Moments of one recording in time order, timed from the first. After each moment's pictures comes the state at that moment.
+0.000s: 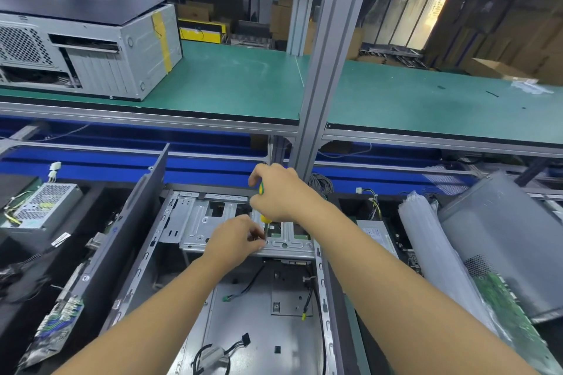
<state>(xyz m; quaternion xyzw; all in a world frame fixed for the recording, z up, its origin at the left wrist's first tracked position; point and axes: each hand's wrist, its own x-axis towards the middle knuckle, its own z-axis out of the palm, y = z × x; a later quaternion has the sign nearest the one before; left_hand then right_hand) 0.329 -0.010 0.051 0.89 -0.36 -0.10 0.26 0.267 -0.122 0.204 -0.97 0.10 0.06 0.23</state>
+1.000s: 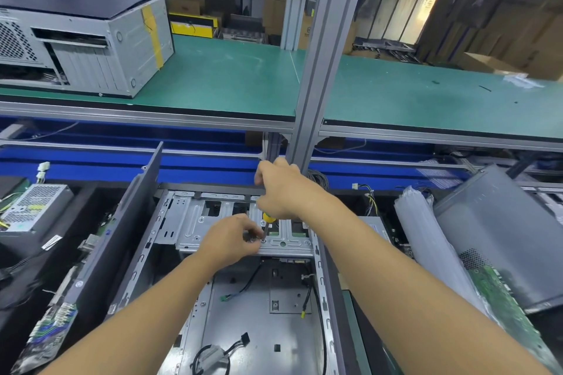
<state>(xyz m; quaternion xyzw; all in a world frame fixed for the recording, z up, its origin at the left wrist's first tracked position) 0.335 -0.004 0.050 0.87 -0.36 -0.14 0.31 0.264 -0.120 0.217 -0.97 0.14 0.11 0.18</state>
